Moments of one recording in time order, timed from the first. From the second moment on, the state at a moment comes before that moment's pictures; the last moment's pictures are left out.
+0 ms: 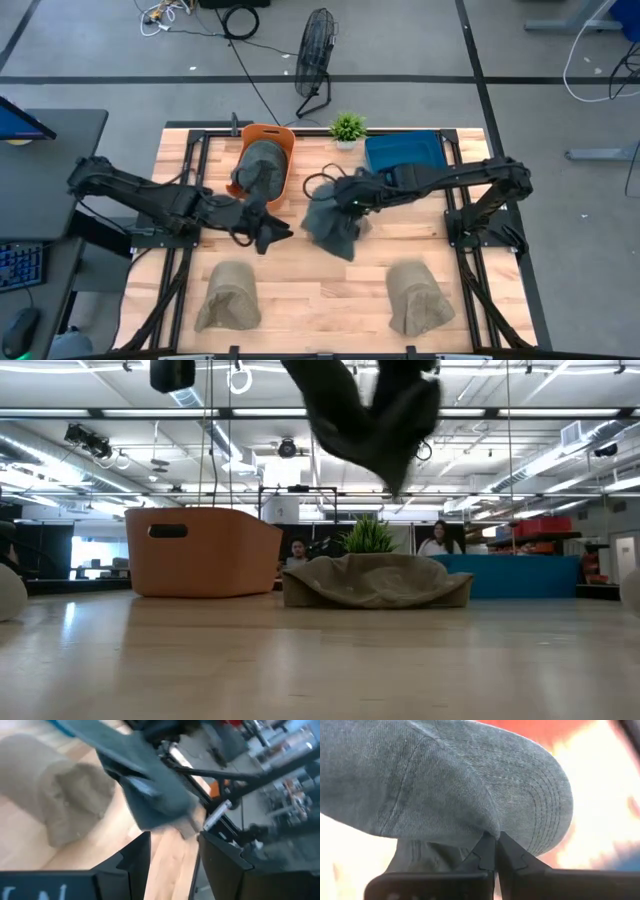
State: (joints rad) left arm -0.30 1.13 0.97 -0.28 -0.26 -0.96; right arm 0.10 1.65 1.60 -0.95 0.18 0.35
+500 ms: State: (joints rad) left arm -0.19 1.15 0.97 -0.28 -0.26 -1.14; right arm 0.17 1.70 1.59 -0.81 0.49 0.18
